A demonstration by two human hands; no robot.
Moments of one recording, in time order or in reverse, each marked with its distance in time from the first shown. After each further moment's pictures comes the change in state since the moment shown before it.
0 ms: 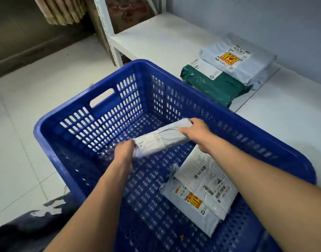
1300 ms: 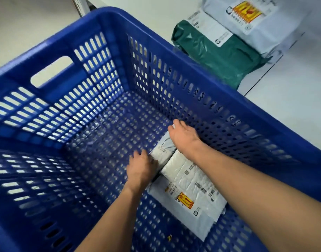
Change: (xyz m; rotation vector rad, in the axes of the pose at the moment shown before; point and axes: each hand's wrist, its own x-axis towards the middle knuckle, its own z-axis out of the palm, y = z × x) left_hand 0.050 -0.115 0.088 1.182 -0.192 0.252; right_hand 0.059 0.076 0.049 -1.313 -0.269 -0.364
